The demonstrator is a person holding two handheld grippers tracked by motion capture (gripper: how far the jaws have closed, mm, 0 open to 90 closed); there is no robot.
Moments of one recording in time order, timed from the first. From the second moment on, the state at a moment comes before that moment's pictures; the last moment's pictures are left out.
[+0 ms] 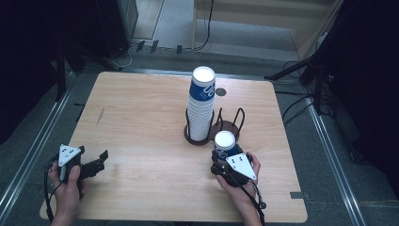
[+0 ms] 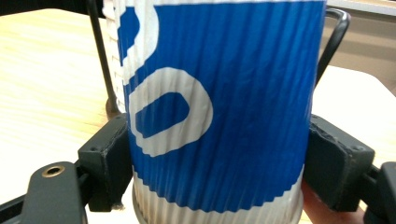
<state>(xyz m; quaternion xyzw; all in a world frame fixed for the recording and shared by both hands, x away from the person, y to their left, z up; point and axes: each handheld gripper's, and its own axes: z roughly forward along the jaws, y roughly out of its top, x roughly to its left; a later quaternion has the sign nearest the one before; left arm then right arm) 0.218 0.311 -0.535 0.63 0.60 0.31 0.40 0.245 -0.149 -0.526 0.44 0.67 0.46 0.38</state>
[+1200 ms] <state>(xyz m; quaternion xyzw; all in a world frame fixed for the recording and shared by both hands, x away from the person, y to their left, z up) 0.233 0.212 -0.488 0.70 0.49 0.25 0.46 0.242 -0.102 -0.517 0.38 0.70 0.46 0.38</state>
